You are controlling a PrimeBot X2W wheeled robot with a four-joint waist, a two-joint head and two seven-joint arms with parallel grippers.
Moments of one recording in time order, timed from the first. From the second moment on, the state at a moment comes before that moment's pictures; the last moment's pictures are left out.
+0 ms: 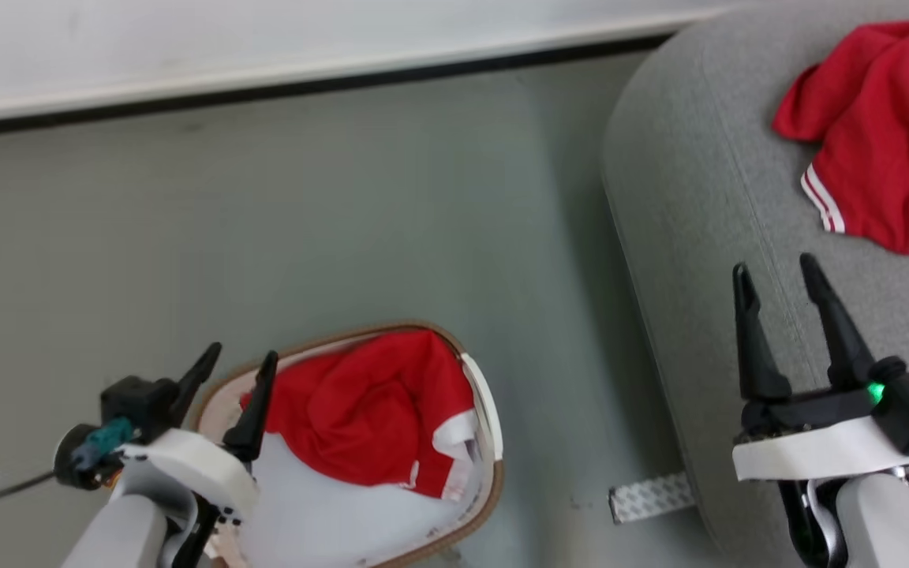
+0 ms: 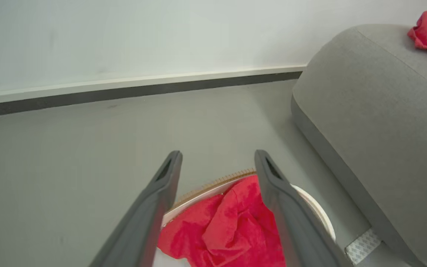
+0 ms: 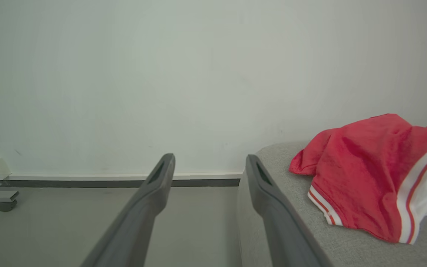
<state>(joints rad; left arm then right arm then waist) -0.39 0.30 -0.26 0.54 -0.34 -0.13 -0.25 -0.31 -0.05 0.10 0.17 0.24 0.13 -0.26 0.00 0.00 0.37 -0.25</state>
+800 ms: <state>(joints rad) -0.76 0.45 -0.82 0.89 -0.74 -0.13 -0.03 -0.39 -0.05 0.11 -0.15 0.49 0.13 -0.26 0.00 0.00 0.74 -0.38</state>
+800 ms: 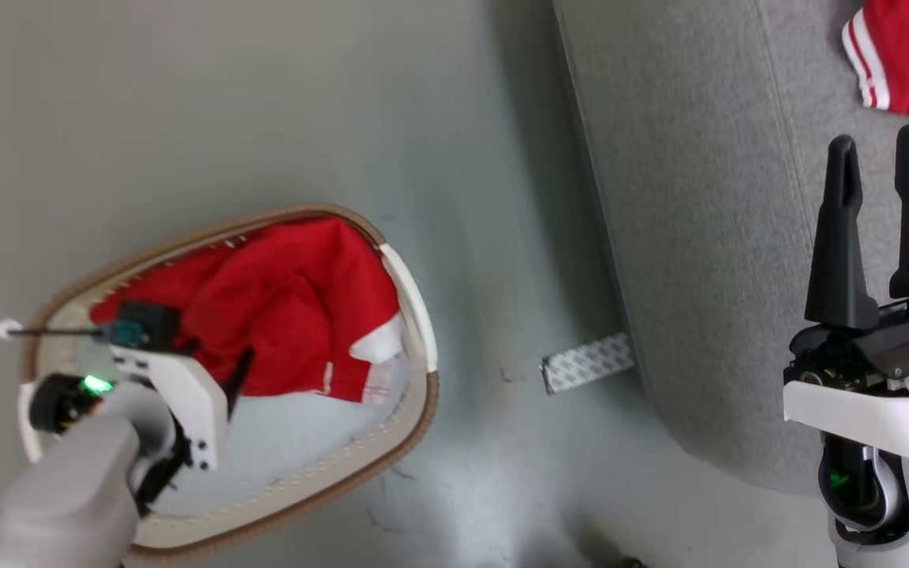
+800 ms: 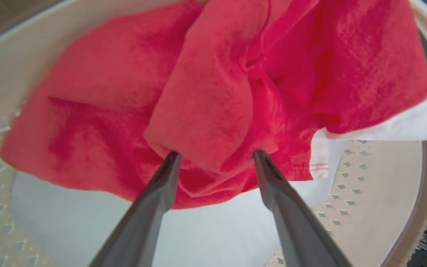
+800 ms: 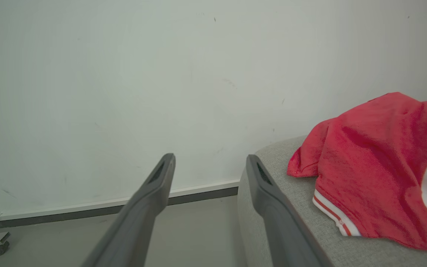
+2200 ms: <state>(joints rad) -0.82 0.34 -1.10 0.96 -0.89 -0.13 -0.24 -0.38 -0.05 0.10 -0.09 0.42 0.13 -0.26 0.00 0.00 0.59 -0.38</state>
